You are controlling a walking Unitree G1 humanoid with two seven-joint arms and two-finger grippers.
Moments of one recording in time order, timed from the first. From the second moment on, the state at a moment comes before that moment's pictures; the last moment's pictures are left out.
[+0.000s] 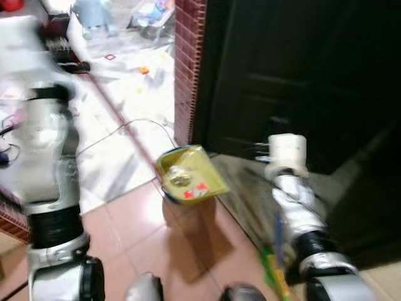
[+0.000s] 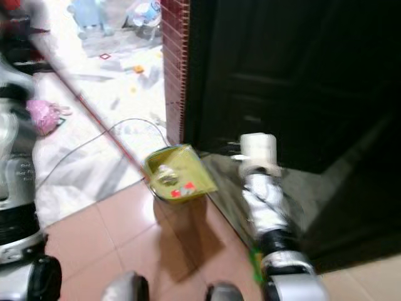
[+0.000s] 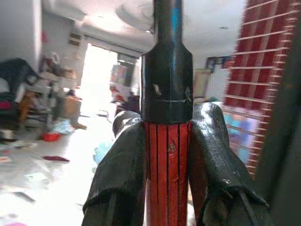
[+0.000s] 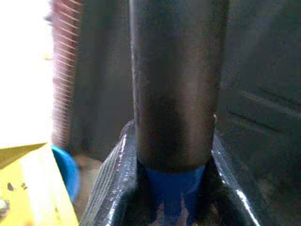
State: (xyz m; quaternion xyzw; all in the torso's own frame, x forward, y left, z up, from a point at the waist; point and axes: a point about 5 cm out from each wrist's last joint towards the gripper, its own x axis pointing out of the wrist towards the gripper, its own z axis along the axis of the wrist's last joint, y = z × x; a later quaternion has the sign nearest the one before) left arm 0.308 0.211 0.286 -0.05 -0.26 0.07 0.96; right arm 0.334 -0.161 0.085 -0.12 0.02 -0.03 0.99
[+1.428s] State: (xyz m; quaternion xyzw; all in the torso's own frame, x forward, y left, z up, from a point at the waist) left arm 0.304 0.125 0.266 0.02 -0.27 -0.13 0.95; right arm 0.337 -0.167 0.088 -0.10 0.02 -0.05 0.99
